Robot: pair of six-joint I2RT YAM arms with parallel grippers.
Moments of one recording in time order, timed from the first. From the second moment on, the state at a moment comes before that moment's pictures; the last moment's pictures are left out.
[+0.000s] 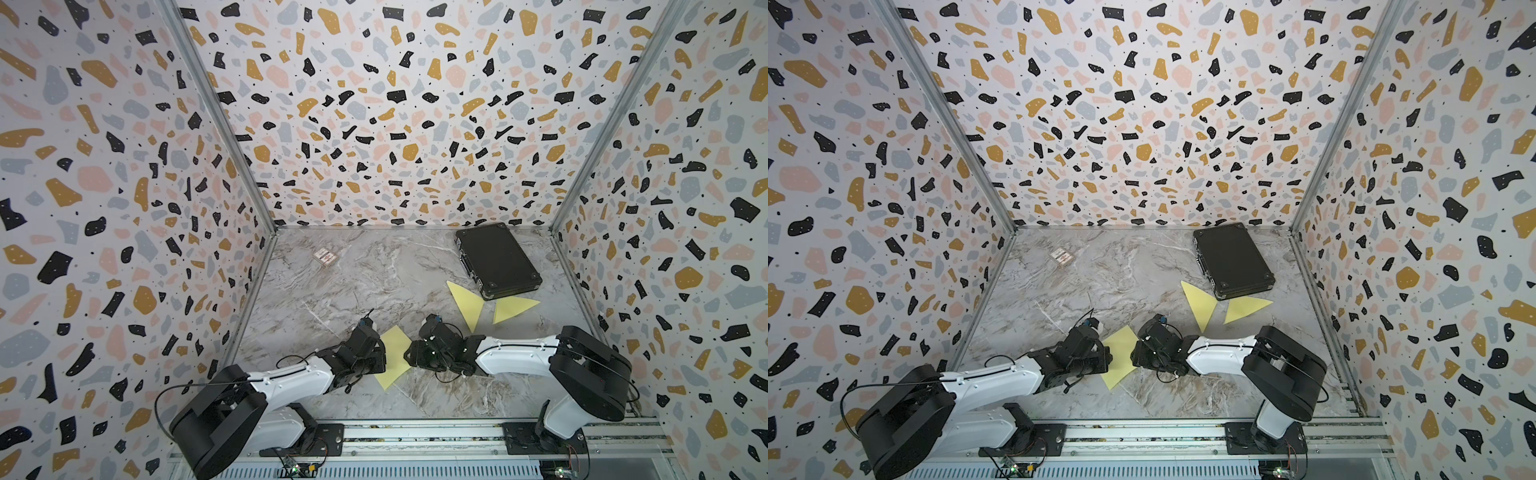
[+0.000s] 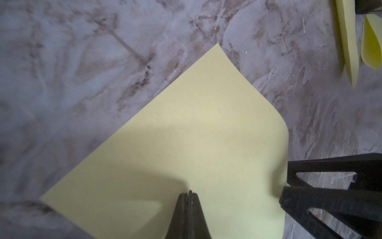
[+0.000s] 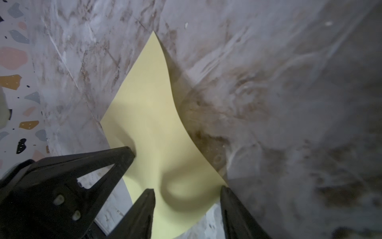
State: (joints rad) left arm -0.73 1.24 0.37 -0.06 0.05 -0.74; right arm 1.02 1.63 0.74 0.02 -0.10 1.08
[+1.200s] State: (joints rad) left arm -0.73 1.24 0.37 -0.06 0.05 -0.74; right arm 1.02 1.68 0.67 0.40 -0.12 1.15
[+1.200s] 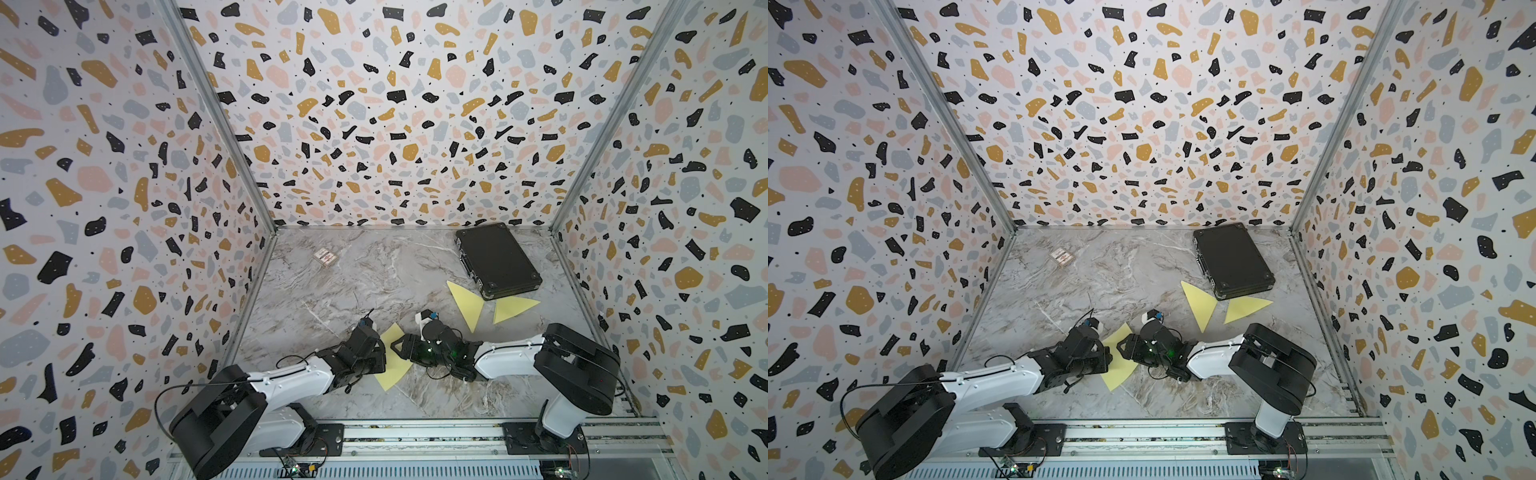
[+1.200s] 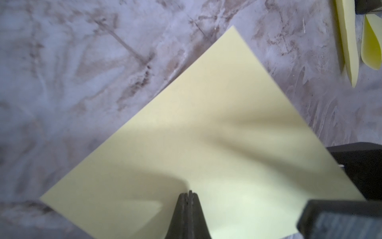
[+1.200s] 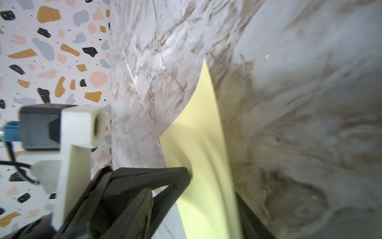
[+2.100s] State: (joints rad) left arm -0.73 1.24 0.37 -0.06 0.05 -0.74; right arm 1.02 1.54 0.58 0.20 -0.04 1.12
